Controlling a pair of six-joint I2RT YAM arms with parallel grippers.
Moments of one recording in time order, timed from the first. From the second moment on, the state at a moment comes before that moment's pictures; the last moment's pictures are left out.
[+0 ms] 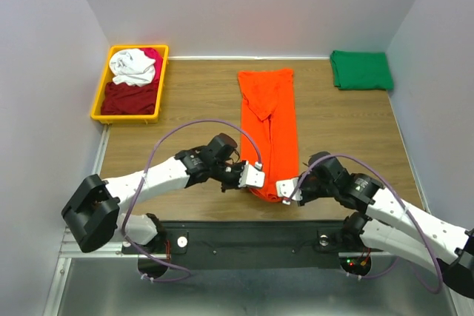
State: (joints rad) left arm -0.91 1.27 0.75 -0.34 0.56 0.73; right arm 0.82 0.76 0.53 -0.58 -0.31 -0.94
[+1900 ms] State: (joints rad) left arm -0.41 1.80 1.28 -0.35 0.58 0.85; right arm 0.21 1.42 0.96 -0.13 -0.56 -1.12
